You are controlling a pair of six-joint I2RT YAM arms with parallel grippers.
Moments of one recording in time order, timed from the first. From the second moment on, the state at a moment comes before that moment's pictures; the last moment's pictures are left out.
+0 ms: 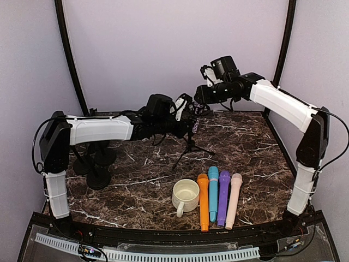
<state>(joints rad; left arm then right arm) -0.82 1.98 1.54 0.00 0.03 -0.07 0.62 1.87 1.90 -0.64 0.08 0.21</state>
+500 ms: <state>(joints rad) -0.83 1.96 1.54 0.01 0.05 -0.07 0.62 1.80 1.87 -0.67 0.09 0.23</state>
